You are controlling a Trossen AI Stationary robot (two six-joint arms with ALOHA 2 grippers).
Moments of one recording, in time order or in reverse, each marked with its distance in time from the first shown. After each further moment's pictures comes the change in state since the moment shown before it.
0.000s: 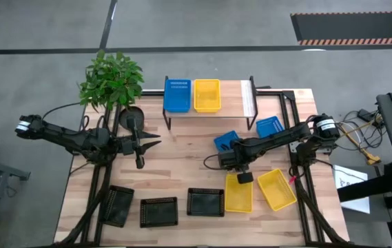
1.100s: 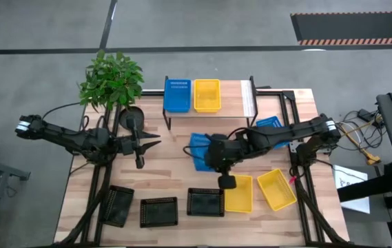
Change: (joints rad) left arm 0.000 -0.009 -0.006 0.002 0.000 0.001; right arm 0.077 0.000 0.672 -0.081 -0.051 0.107
